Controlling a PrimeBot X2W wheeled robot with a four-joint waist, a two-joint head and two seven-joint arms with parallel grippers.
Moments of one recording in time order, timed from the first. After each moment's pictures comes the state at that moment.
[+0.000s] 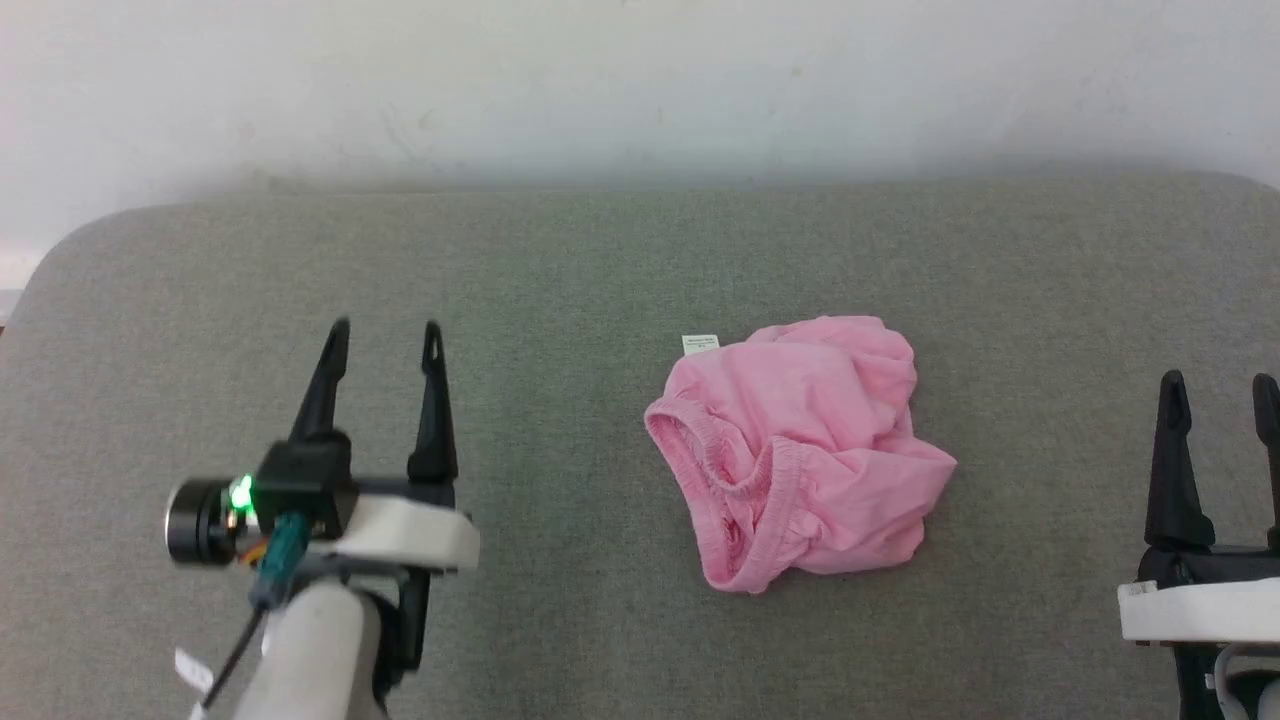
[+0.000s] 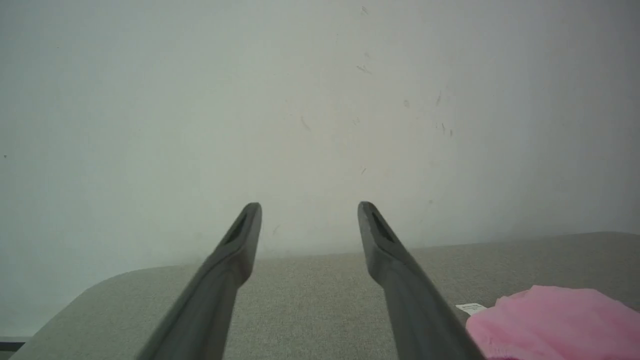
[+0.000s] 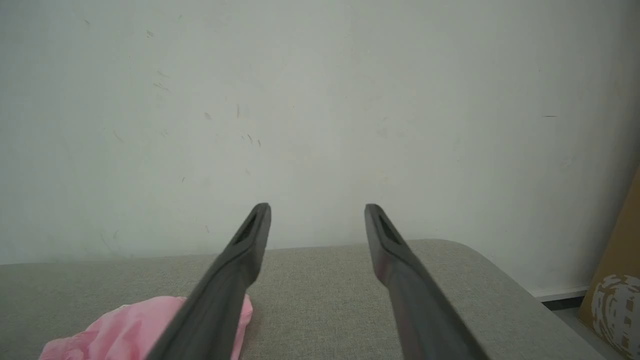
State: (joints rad) left arm -0.17 0.14 -0.15 0.07 -0.11 0.15 -0.26; right arm 0.02 -0.05 -0.22 -0.08 0.13 0.13 -0.26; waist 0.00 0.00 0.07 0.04
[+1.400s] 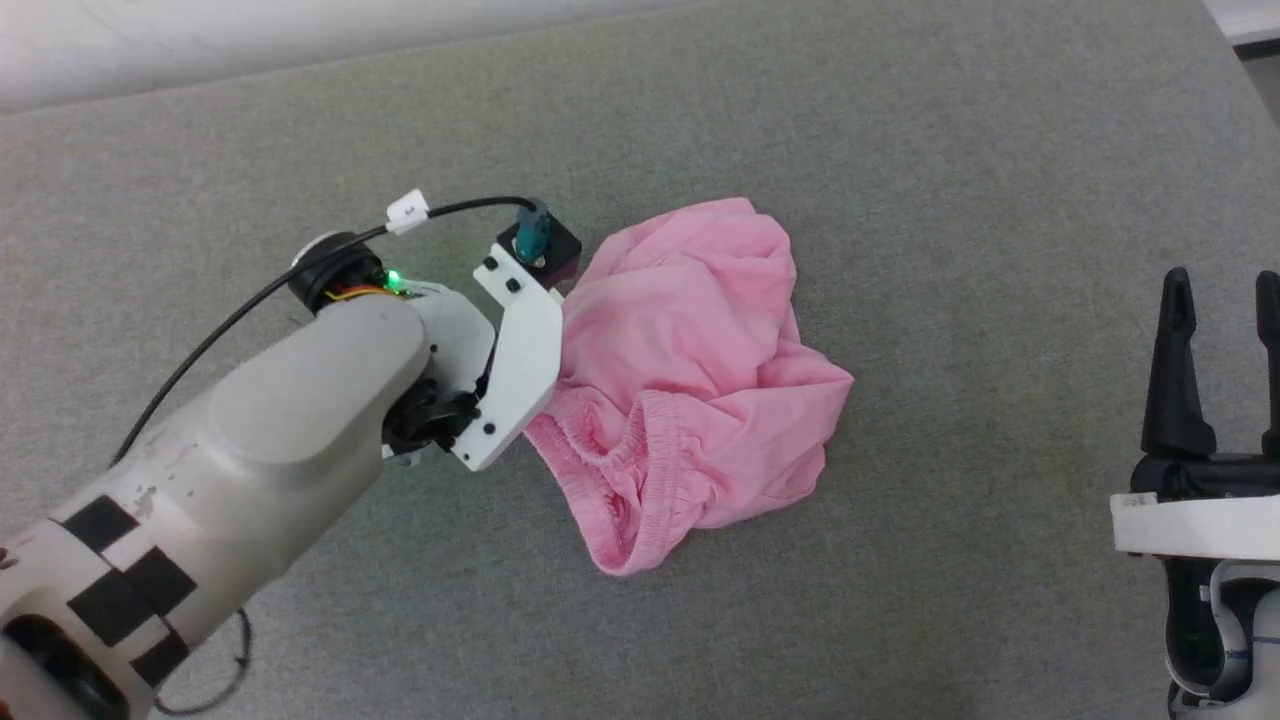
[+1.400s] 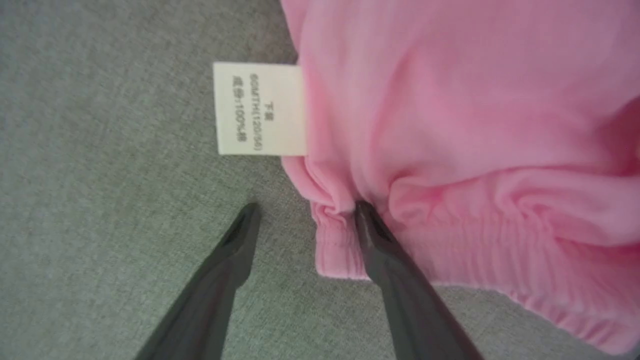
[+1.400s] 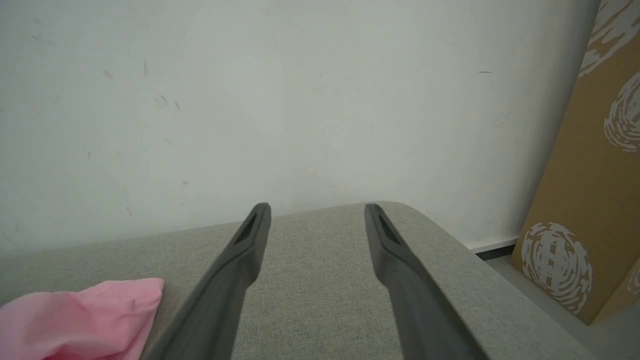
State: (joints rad) left arm -1.08 0.48 -1.23 0.49 -0.86 -0.12 0.75; right arm -0.13 -0.05 -0.19 -0.06 0.19 0.13 -0.26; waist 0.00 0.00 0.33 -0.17
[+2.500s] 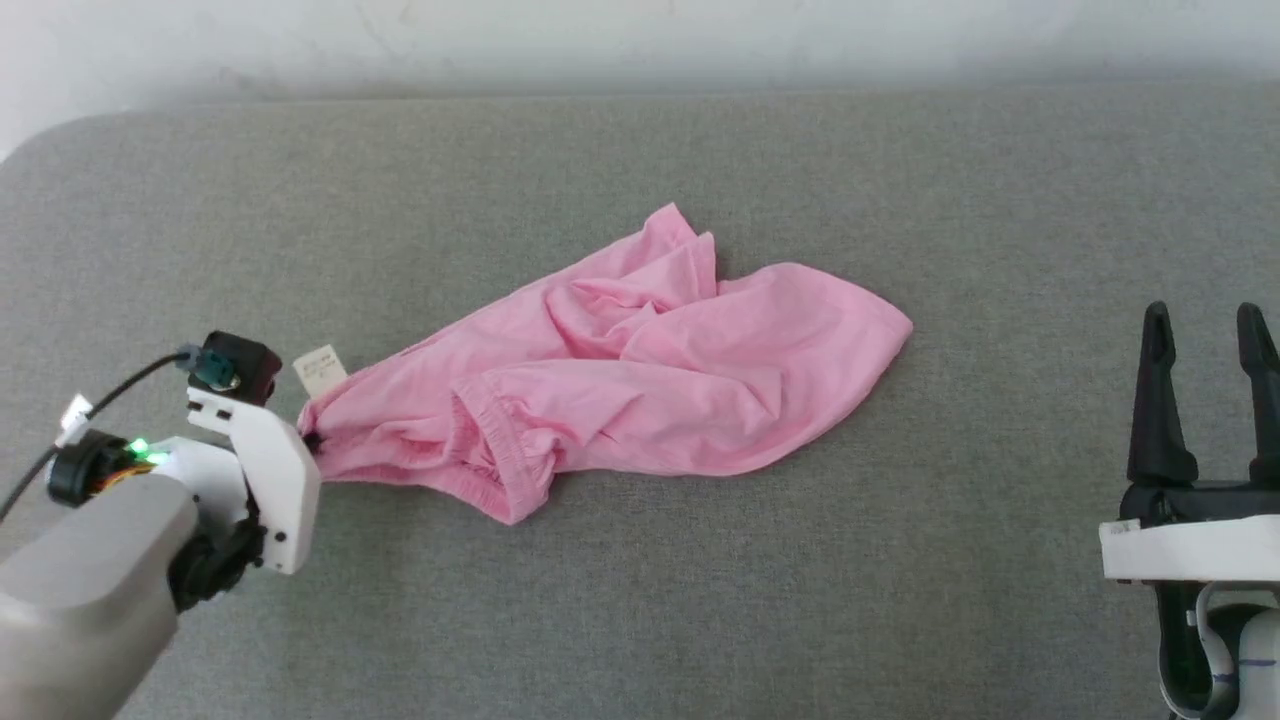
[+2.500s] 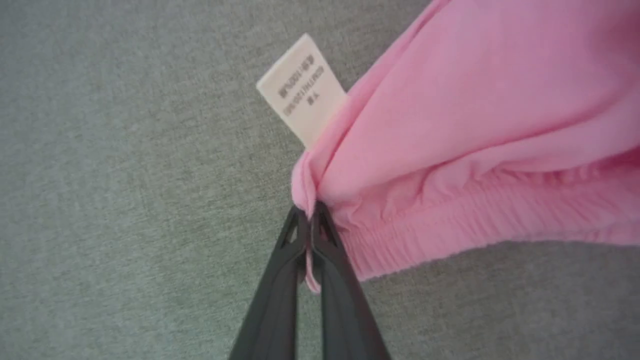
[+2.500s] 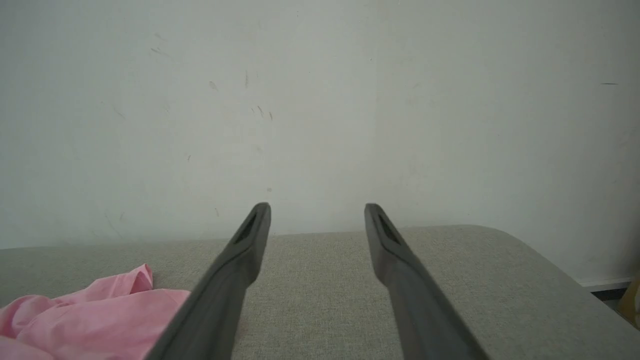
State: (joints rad) left arm -0.78 0.75 -1.16 0.58 -1.06 0.01 0.22; right arm -0.10 -0.05 -0.19 -0.05 0.14 0.13 -0.26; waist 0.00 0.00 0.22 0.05
